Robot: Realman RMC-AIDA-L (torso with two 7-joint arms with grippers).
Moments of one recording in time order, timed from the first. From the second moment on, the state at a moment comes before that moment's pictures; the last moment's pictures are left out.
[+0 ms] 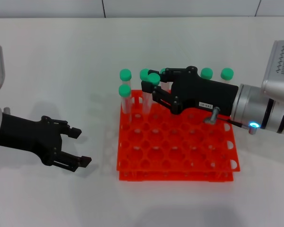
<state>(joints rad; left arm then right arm) -0.44 -2.06 0.93 1.07 2.31 1.70 -1.69 0.51 2.03 -1.85 -0.62 -0.72 -1.02 0.97</state>
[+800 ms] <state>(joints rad) -0.44 -2.06 0.94 1.07 2.31 1.70 -1.68 0.52 2.03 -1.85 -0.61 -0.72 -1.02 0.98</state>
